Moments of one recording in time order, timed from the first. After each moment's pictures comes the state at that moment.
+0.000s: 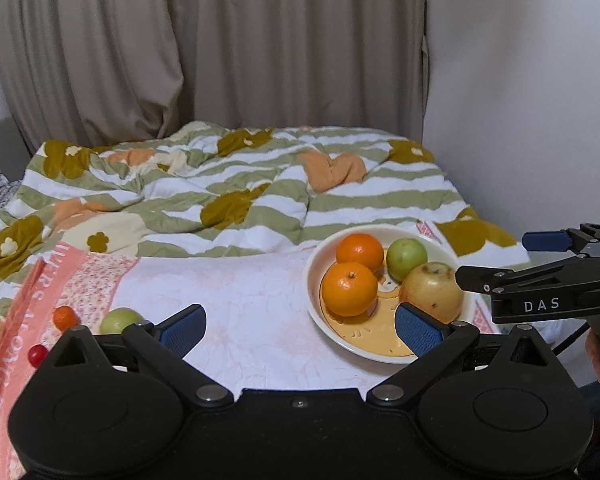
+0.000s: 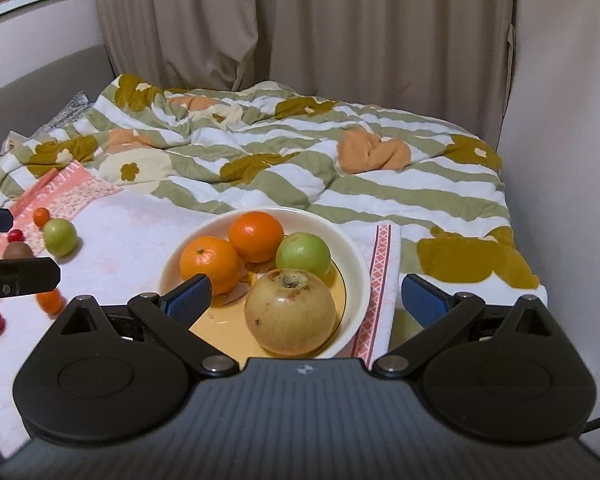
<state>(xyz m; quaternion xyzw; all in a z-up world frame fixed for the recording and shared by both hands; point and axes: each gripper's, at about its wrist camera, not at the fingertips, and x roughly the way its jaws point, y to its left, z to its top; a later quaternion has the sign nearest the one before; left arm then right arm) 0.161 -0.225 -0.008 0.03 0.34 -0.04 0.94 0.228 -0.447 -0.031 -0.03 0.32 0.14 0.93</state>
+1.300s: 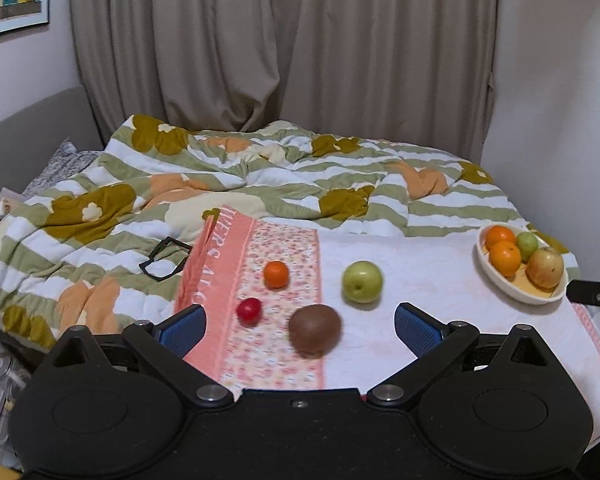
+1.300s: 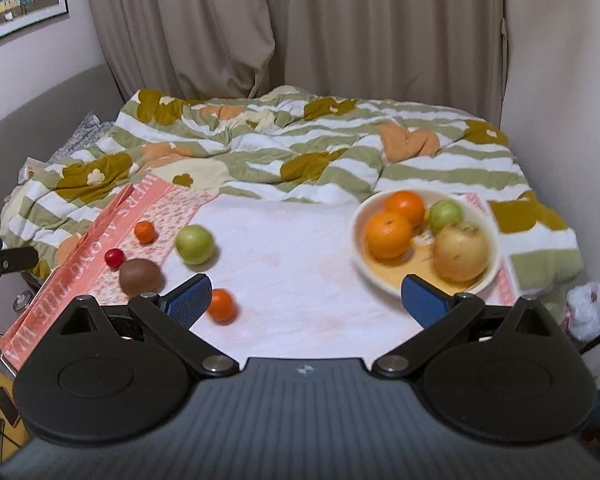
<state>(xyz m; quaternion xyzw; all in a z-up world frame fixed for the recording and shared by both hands) 0.080 0.044 0.012 0.00 0.33 -0.01 0.94 0.107 -0.257 0.005 0.01 0.34 0.10 0.94</state>
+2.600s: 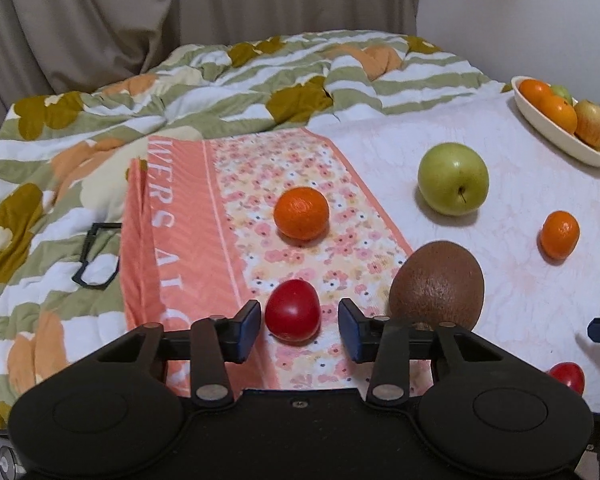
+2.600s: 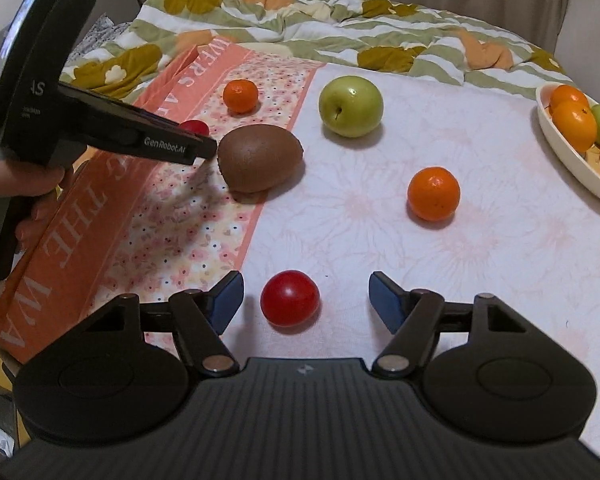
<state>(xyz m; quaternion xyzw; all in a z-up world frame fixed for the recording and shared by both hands) 0.229 0.102 -0.121 0.13 0.44 -0.15 0.88 0.124 -0.063 -0.110 -0.01 0.45 0.11 0.88</state>
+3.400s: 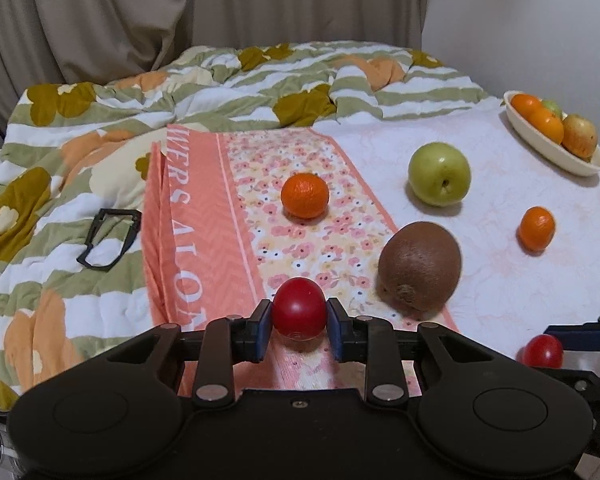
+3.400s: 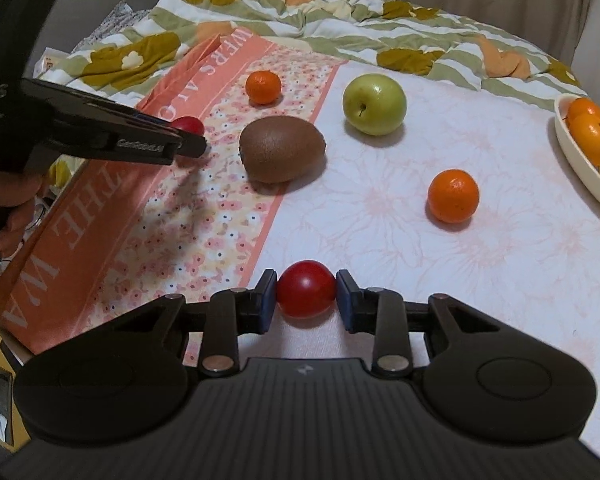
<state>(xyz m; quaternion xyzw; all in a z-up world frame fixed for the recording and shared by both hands) 0.195 0.117 -0.106 0.10 0.42 -0.14 0.89 0.120 -0.054 -0.110 -0.04 0.45 0.13 0.88</state>
